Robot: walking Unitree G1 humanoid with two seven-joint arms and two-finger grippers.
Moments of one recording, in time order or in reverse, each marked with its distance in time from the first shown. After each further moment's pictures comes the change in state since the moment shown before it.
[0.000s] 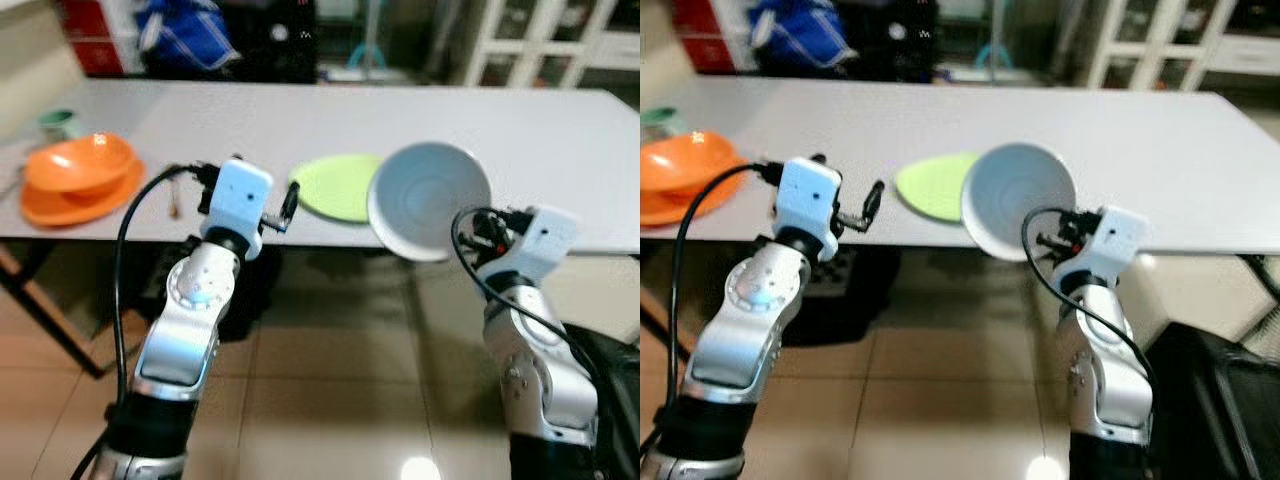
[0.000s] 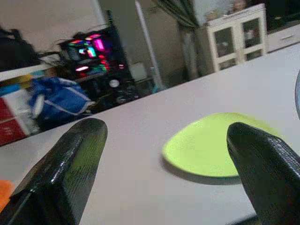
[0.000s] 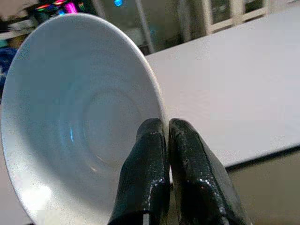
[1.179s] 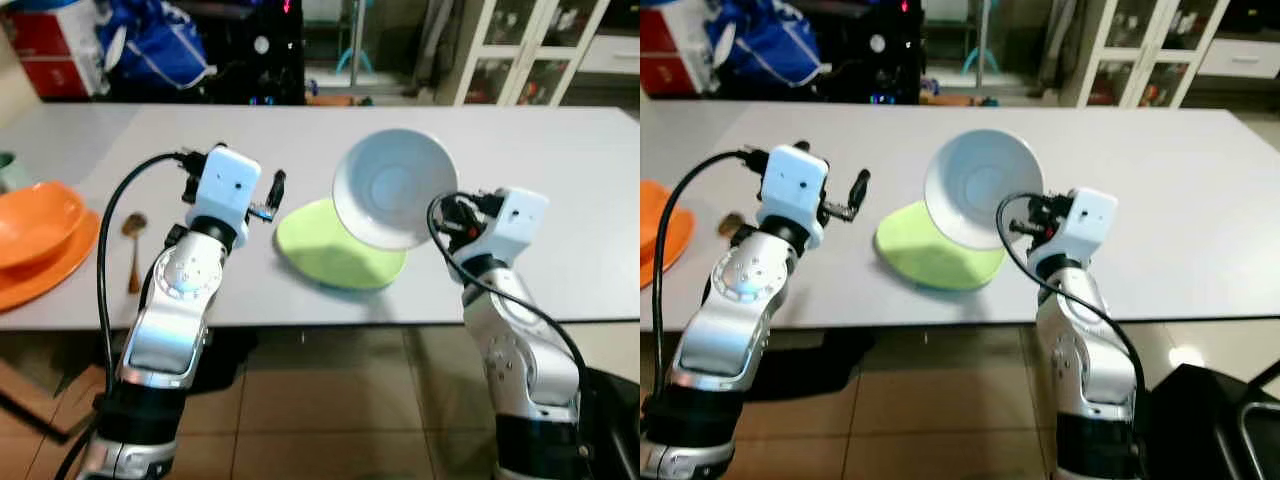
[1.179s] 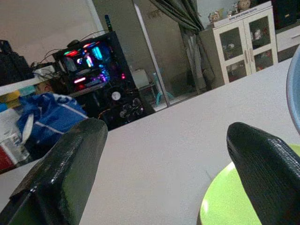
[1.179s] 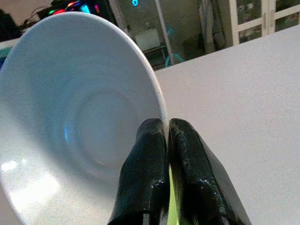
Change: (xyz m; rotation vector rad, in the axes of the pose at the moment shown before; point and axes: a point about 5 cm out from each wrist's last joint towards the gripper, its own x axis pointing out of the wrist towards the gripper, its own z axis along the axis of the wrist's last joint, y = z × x) left arm 0.007 0.006 0.007 0.037 -0.023 0.006; right arm 0.012 0.016 0.011 0.000 -0.007 0.094
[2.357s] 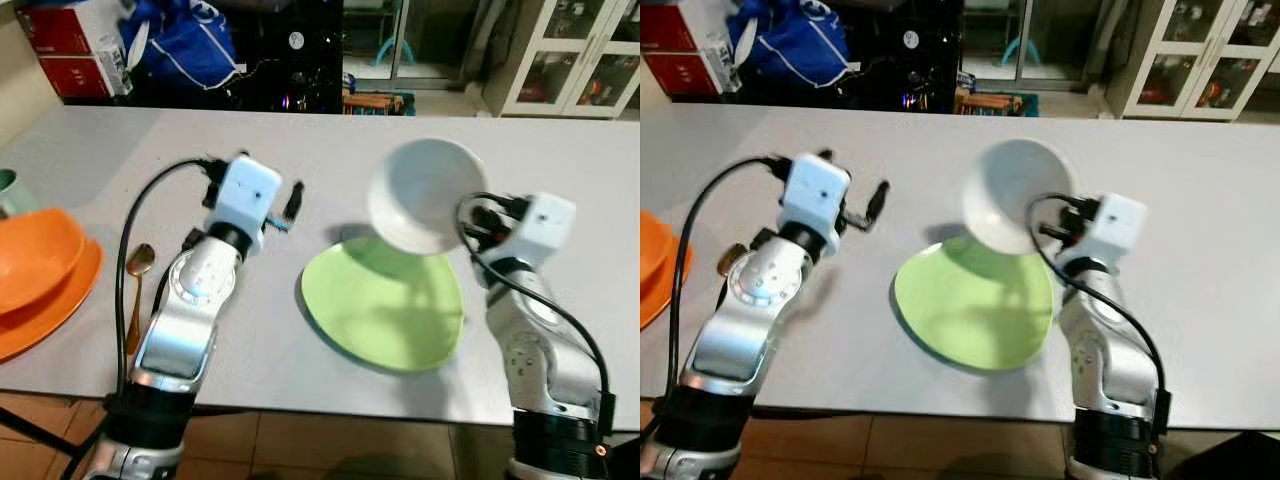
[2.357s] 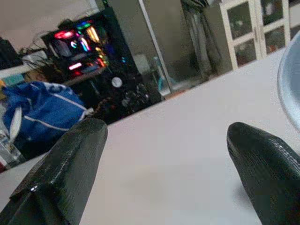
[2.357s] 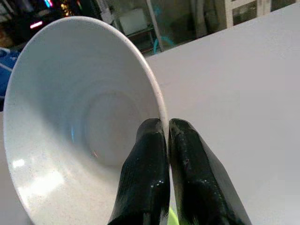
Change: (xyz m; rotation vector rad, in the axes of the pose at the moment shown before) left arm -0.003 -0.012 -0.008 0.028 0.035 -0.082; right arm 0.001 -0.032 -0.002 0.007 0.031 -0.135
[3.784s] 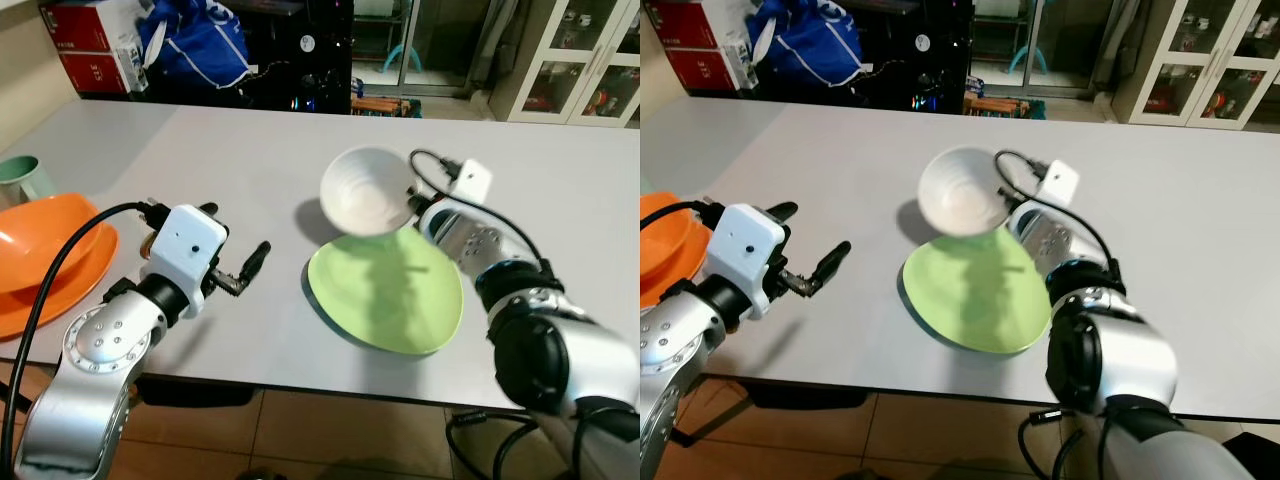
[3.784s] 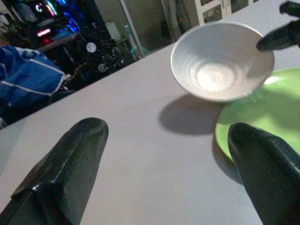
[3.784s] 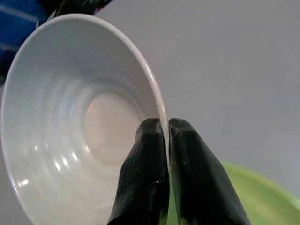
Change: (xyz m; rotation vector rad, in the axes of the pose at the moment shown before) left arm -0.079 0.022 0.002 -0.028 0.115 -0.194; right arm 0.096 0.036 -0.013 0.233 0.372 0.030
